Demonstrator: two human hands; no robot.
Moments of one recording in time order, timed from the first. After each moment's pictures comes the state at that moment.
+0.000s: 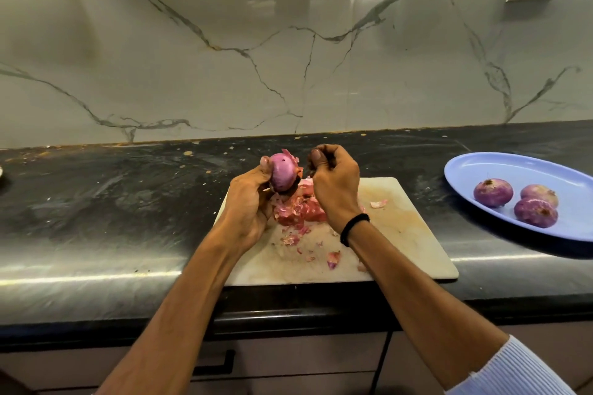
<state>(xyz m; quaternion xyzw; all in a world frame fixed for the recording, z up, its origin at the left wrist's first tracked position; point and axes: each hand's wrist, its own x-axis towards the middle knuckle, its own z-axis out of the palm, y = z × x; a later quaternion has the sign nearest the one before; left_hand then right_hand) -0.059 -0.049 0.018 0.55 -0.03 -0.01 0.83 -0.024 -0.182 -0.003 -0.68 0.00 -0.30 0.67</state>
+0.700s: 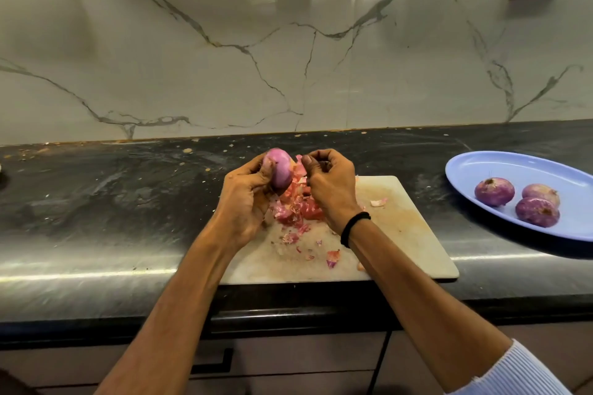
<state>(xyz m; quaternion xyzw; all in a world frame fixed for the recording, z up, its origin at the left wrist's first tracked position) -0.055 -0.039 0.015 0.53 -0.10 -0.01 0.84 -0.023 -0.180 -0.007 -0.70 0.00 -0.23 0.68</state>
